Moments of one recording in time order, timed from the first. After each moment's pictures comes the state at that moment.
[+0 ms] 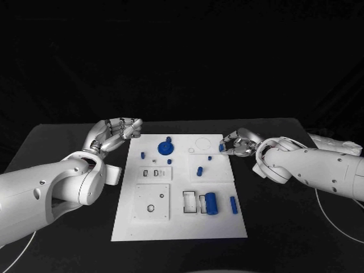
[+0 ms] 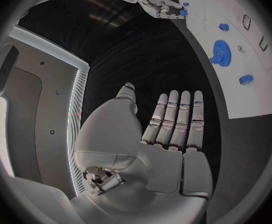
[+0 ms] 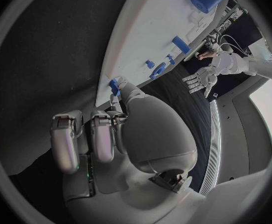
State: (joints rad) left arm 1.26 -0.82 -0.22 1.51 -0.18 -0.55 0.52; left_hand 1.22 -0.02 -0.08 0.29 0.22 0.76 0.20 0.23 0.12 0.76 0.18 0.51 0.08 0.60 0.17 0.70 0.10 0.16 0.63 0.29 0.37 0.12; right arm 1.19 -0.83 -0.19 1.26 -0.99 -0.41 -0.05; right_hand 1.40 0.01 0.18 0.05 0.09 0.89 0.04 0.07 0.12 1.47 -0.01 1.57 1.31 1.46 -0.06 1.57 1.31 0.01 1.47 0.05 1.57 1.31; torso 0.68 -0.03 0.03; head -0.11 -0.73
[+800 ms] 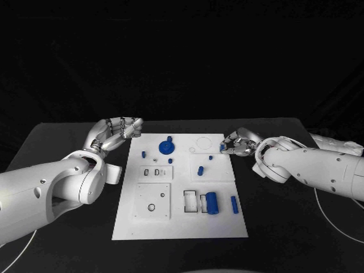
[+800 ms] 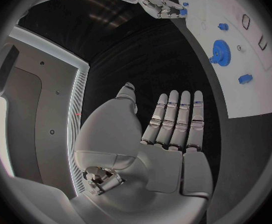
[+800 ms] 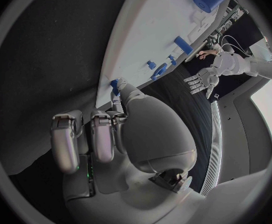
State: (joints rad) left arm 1.26 -0.83 -0.22 1.51 -0.18 -0.55 0.52; left_hand 1.22 -0.02 -0.08 0.29 0.22 0.76 0.20 0.23 0.12 0.76 0.18 0.51 0.08 0.60 0.17 0.70 0.10 0.16 0.63 0.29 0.37 0.12; right arm 1.19 -0.81 -0.19 1.25 -1.00 -0.41 -0.06; right_hand 1.39 0.03 0.18 0.07 0.08 0.99 0.05 0.10 0.13 1.46 -0.01 1.58 1.31 1.46 -0.06 1.57 1.31 0.01 1.47 0.05 1.57 1.31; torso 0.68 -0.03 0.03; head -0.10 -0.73
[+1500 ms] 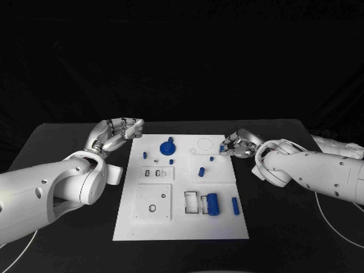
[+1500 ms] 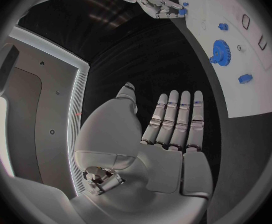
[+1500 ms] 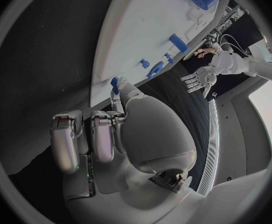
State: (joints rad) left arm 1.26 -0.83 -0.22 1.52 -0.18 -0.55 0.52; left_hand 1.22 -0.02 -0.08 0.29 0.22 0.76 0.20 0.23 0.12 0.76 0.18 0.51 0.08 0.60 0.17 0.70 0.10 0.16 0.63 0.29 0.37 0.12; right arm 1.19 -0.83 -0.19 1.30 -1.00 -0.47 -0.06; right_hand 1.40 0.05 0.18 0.07 0.07 1.03 0.05 0.11 0.13 1.46 -0.01 1.57 1.31 1.46 -0.06 1.57 1.31 0.01 1.47 0.05 1.57 1.31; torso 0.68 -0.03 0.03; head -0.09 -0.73
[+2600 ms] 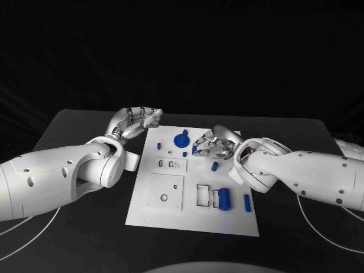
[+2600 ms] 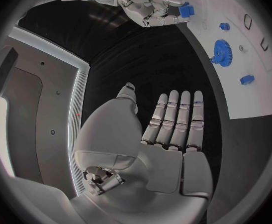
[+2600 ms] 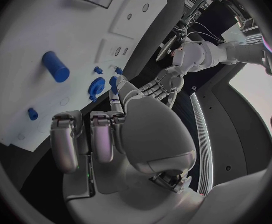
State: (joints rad) left arm 1.26 -0.81 -0.22 1.50 -0.18 -0.55 0.52; left_hand 1.23 -0.02 -0.08 0.29 0.22 0.76 0.20 0.24 0.12 0.76 0.18 0.51 0.08 0.60 0.17 0.70 0.10 0.16 0.63 0.29 0.37 0.12; right arm 1.24 -0.71 -0.19 1.56 -0.95 -0.49 -0.18; right_hand 1.42 0.05 0.17 0.06 0.09 1.06 0.08 0.10 0.12 1.47 0.01 1.58 1.31 1.47 -0.05 1.57 1.31 0.01 1.47 0.06 1.57 1.31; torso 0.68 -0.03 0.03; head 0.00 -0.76
